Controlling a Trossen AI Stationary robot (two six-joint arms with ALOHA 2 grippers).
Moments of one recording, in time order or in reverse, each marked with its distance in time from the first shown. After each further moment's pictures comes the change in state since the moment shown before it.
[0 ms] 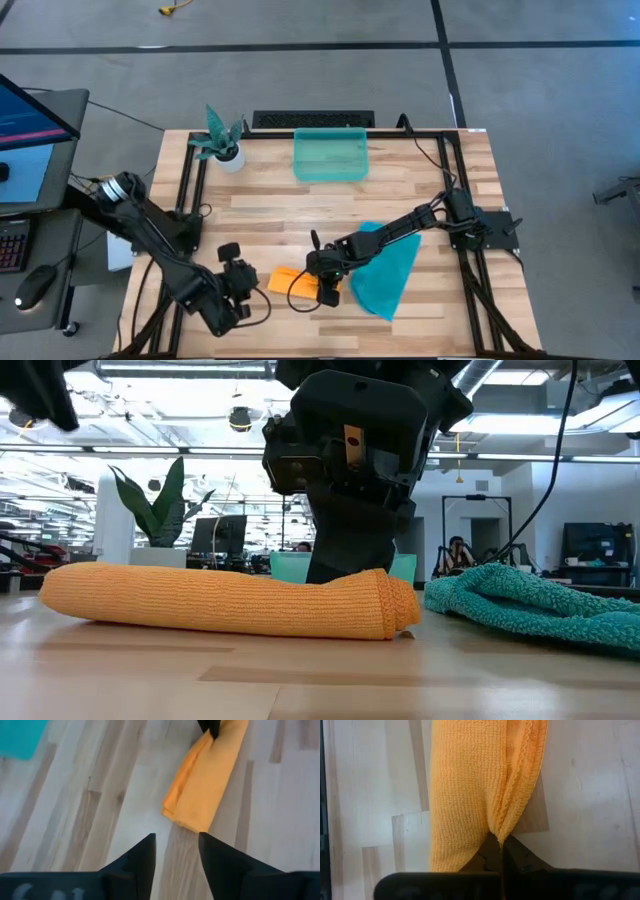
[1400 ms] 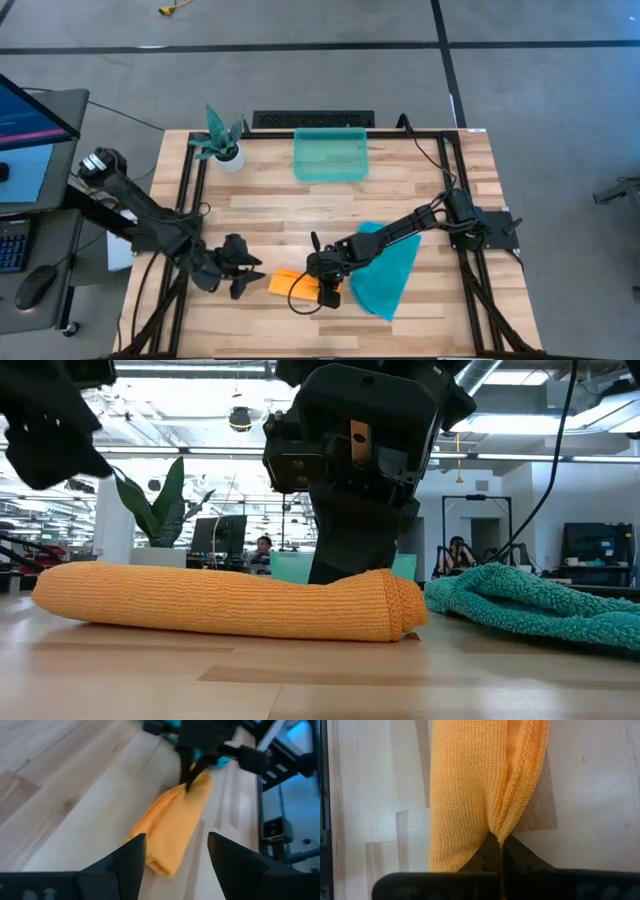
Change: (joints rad) left arm 0.101 -0.438 -0.639 0.874 0.042 -0.063; right arm 0.008 0.000 -0.001 0.001 -0.003 -0.008
